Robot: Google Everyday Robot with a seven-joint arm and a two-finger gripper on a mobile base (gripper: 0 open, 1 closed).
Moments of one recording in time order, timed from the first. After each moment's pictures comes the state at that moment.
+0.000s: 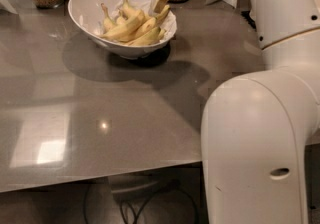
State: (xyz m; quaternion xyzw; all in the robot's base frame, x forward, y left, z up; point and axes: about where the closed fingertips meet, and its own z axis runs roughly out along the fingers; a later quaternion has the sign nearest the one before) arm 0.694 0.043 1.018 -0.81 0.43 0.09 0.39
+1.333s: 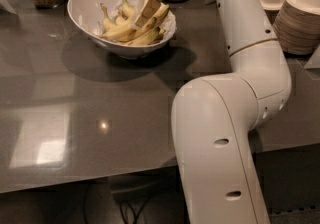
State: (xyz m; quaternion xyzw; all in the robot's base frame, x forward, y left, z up) arm 0.709 0.075 0.954 -0.78 0.48 0.20 0.34
